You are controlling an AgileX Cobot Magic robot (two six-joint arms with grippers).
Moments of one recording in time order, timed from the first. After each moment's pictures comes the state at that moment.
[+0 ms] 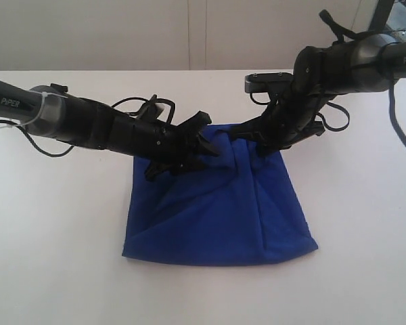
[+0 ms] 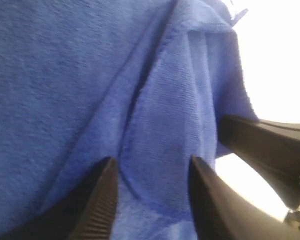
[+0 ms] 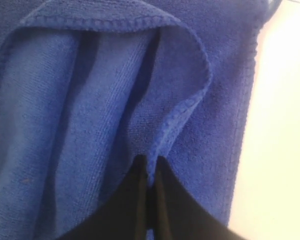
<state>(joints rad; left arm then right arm) -0.49 2.16 -1.31 -1.64 0.57 0.73 0.32 2.08 -1.42 0.19 0.60 -0.03</state>
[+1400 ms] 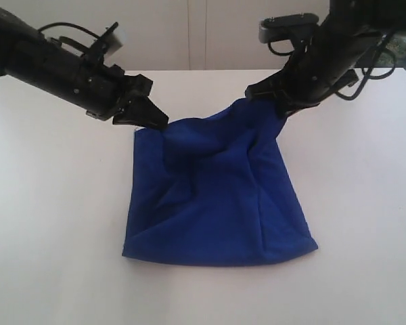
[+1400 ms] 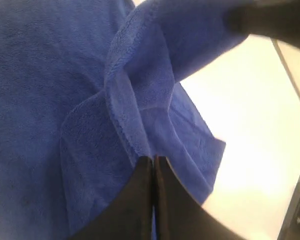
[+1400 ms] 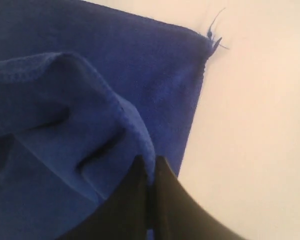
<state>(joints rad) -0.29 1.81 -1.31 -1.06 0.96 0.82 0.32 1.80 -1.42 0.08 0.80 -0.06</state>
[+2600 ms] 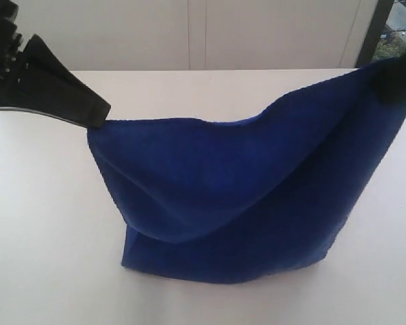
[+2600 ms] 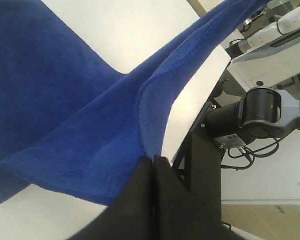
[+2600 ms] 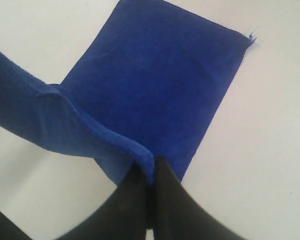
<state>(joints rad) -0.29 1.20 -1.16 -0.91 1.32 0.58 0.32 1.01 -1.25 0.25 1.22 -0.26</state>
